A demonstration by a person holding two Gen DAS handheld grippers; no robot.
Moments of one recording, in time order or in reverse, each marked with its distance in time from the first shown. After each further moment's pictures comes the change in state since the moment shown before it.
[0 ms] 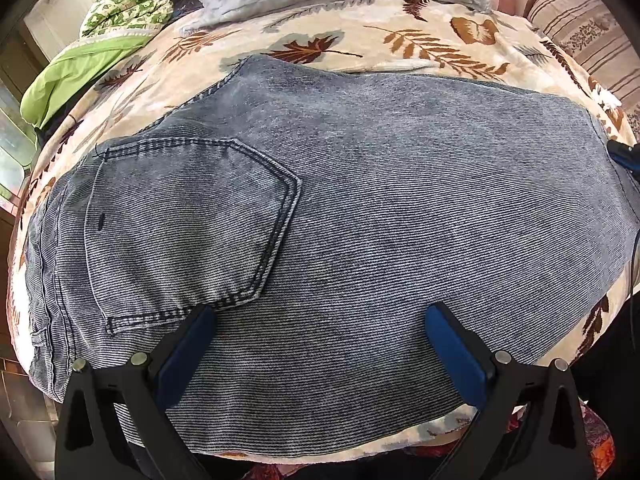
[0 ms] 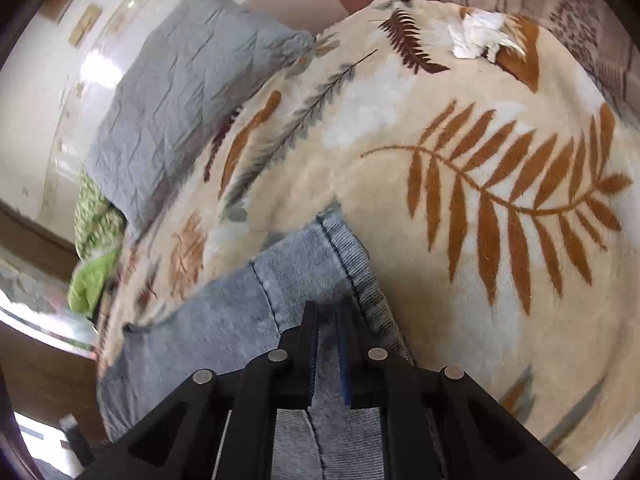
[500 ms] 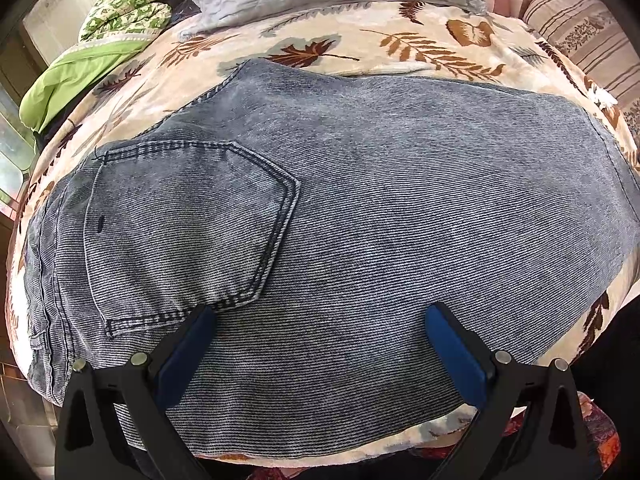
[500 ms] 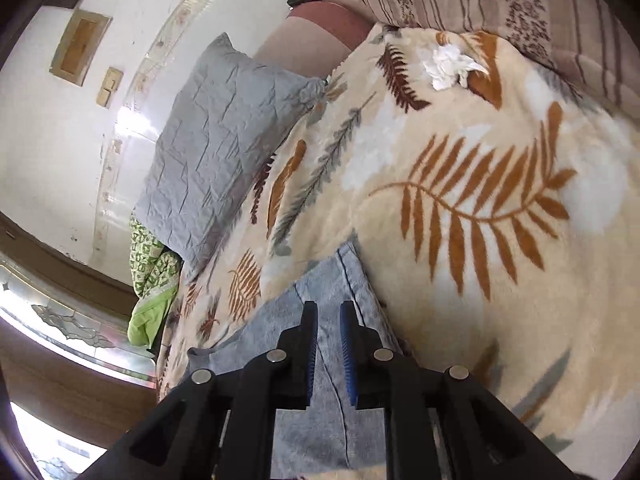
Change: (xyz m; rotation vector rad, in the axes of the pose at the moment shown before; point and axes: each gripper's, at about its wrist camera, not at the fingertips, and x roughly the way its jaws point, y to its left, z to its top) left arm -0.003 -0.001 -0.005 0.011 -0.017 -0.008; right arm -0.061 -0.025 -0.010 0.097 -0.089 0.192
